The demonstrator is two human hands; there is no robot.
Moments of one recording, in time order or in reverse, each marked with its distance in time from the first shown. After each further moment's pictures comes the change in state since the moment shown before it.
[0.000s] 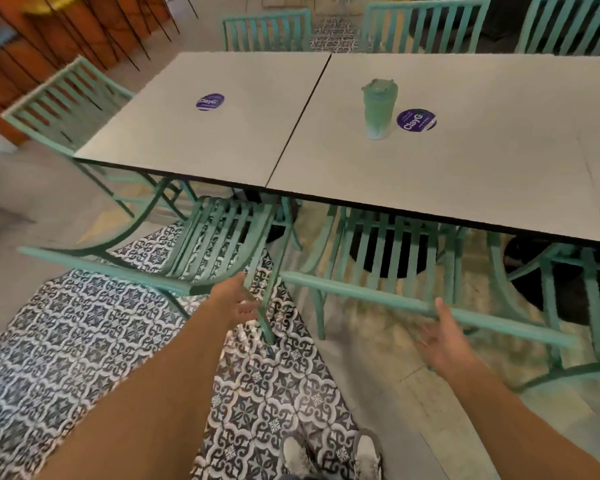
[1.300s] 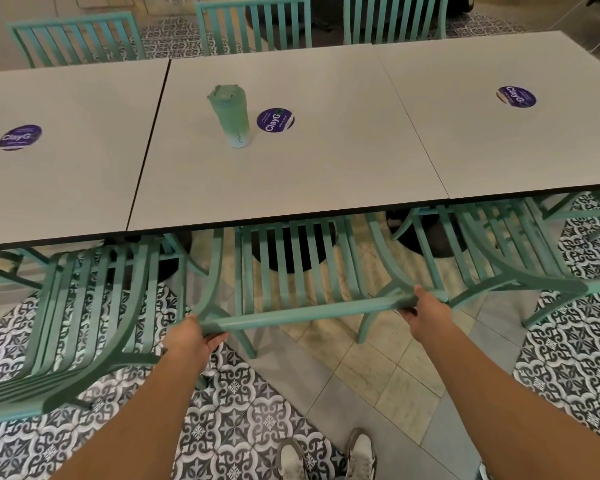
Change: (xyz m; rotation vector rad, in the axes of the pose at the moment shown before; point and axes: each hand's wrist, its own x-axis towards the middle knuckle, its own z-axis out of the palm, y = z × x) left_hand 0.055 -0.018 0.121 -0.122 0.018 -0.037; right_hand 0.030 -0.073 -0.088 0.476 0.488 -0.093
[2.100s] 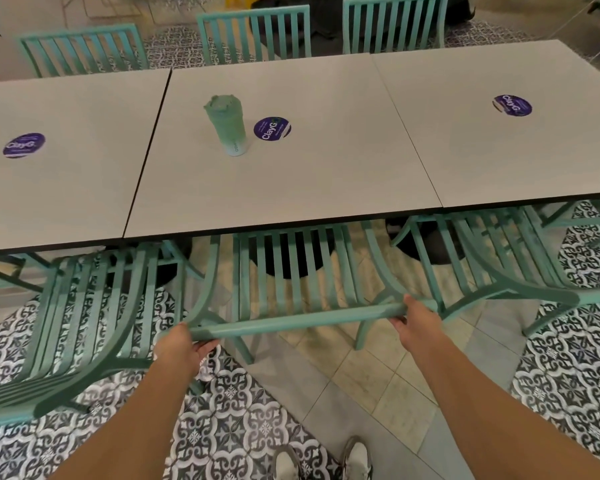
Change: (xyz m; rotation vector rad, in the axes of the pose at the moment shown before) left_hand -0.008 0.000 0.006 -0.055 0.023 0.028; right_hand -0.003 -0.004 0.000 0.041 -0.033 0.002
